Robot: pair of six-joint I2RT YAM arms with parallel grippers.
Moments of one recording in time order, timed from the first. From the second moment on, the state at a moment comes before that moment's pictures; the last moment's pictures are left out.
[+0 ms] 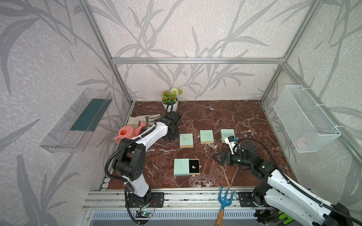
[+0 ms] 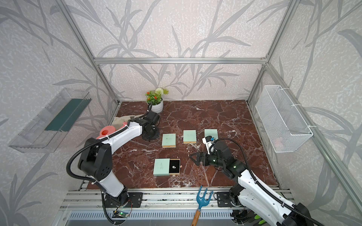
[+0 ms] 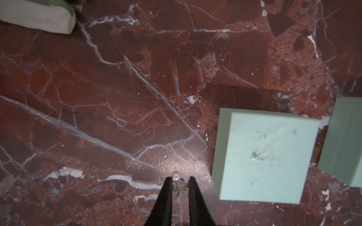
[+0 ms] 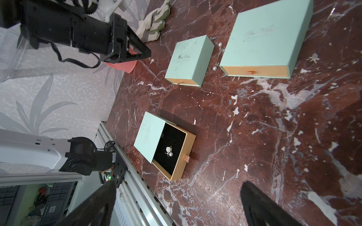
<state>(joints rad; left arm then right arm) -0.40 1.73 1.26 -0.82 -0.13 -0.53 0.57 0.80 0.43 -0.20 -0.46 0.62</state>
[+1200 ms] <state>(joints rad) -0.35 1.98 1.34 -0.72 -0.09 -0.53 0.56 0.78 0.43 -0.24 -0.47 0.62</state>
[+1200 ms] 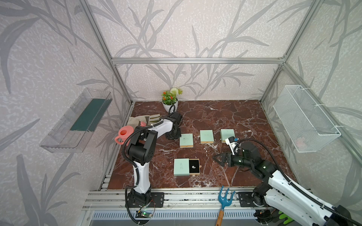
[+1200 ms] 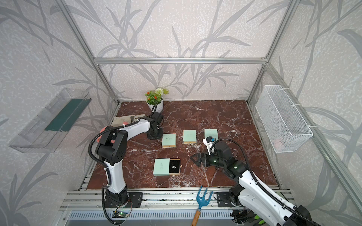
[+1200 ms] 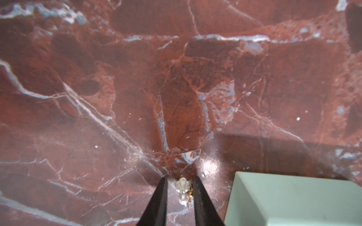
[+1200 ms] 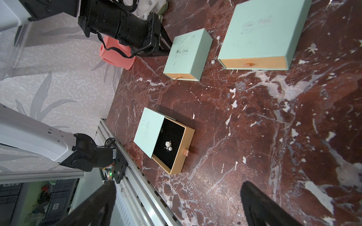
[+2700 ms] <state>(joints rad) -1.06 1.59 1.01 -0.75 0.03 -0.17 0.46 0.80 0.46 -0.25 -0.54 0.60</state>
